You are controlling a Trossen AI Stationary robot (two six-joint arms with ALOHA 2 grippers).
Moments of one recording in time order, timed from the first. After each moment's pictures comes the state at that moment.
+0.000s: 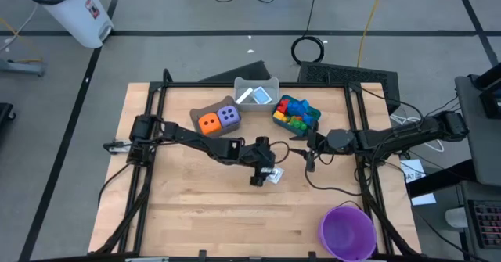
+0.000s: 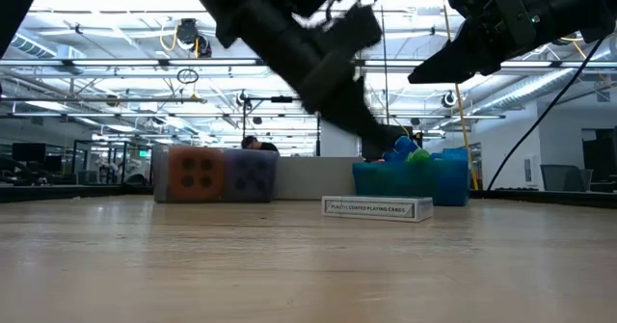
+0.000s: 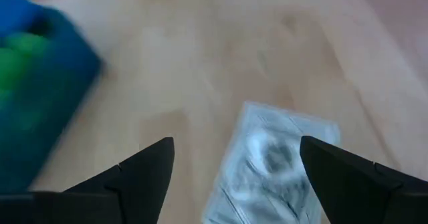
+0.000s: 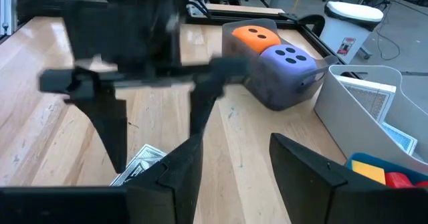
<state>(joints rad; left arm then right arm) -0.09 1.99 1.29 -0.02 -0.09 0.20 0.09 0.96 0.42 0.21 0.26 -0.01</state>
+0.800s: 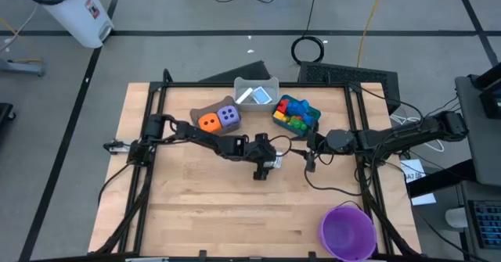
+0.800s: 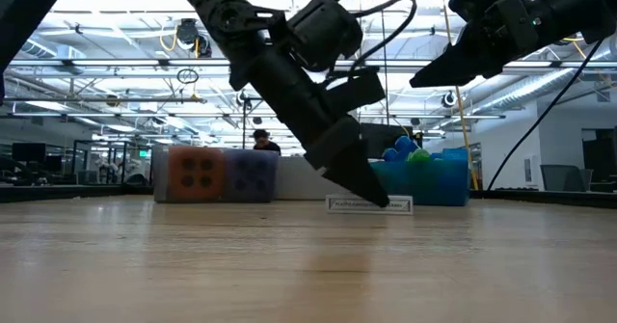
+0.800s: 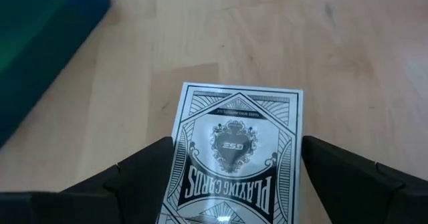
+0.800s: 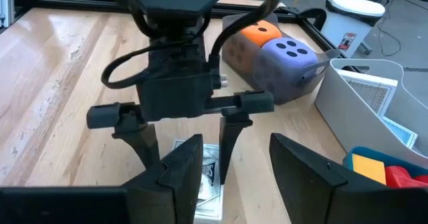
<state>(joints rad) -0.02 2.11 1.30 0.00 -0.07 0.15 0.09 0.96 0.42 0.18 0.26 -0.01</state>
